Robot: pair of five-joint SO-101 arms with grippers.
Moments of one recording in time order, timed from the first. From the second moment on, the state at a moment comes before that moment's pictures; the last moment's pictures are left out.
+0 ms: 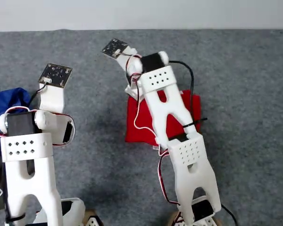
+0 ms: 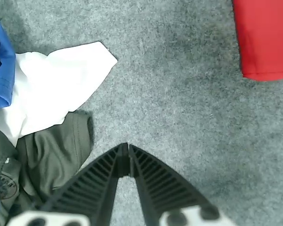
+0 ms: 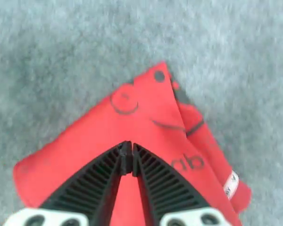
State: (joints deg) left arm -10.5 -31.3 19.6 99.3 -9.1; right arm -24.9 49.5 -68.0 100.3 27.5
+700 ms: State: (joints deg) left arm -10.5 -41.8 27.6 99.2 -9.4; right arm -6.2 34.8 -45.3 100.5 -3.8
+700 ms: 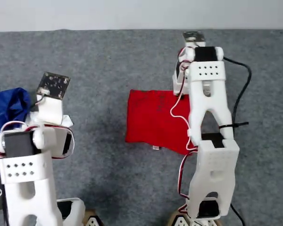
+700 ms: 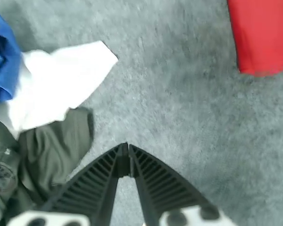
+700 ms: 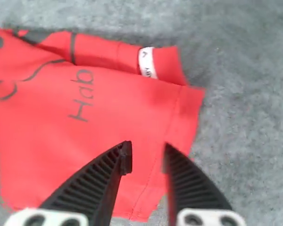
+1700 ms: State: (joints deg) left arm -10.5 -41.8 32.7 95.5 -9.4; right arm -1.3 43.8 -45.3 97.0 -7.3
